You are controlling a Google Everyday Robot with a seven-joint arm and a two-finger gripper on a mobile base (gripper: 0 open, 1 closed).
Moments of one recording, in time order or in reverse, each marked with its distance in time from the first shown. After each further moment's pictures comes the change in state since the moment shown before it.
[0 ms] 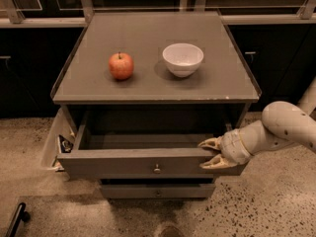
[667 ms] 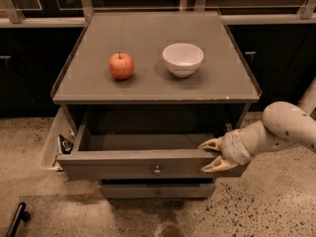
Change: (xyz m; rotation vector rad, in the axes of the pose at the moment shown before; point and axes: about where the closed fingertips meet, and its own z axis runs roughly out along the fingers) arm -0.001 0.003 0.000 -0.001 -0.002 0.003
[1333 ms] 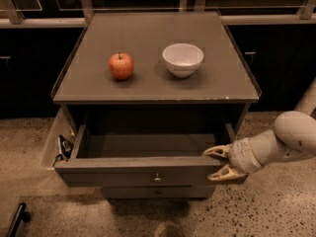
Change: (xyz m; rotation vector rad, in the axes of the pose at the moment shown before) arm 0.004 0.027 -0.007 0.002 -0.025 0.015
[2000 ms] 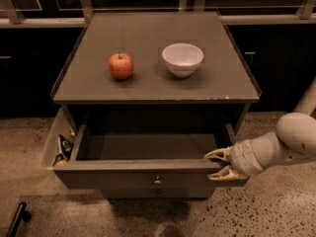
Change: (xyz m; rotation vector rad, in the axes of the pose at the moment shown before) arm -0.010 0.005 -0.005 0.009 -0.012 -0.012
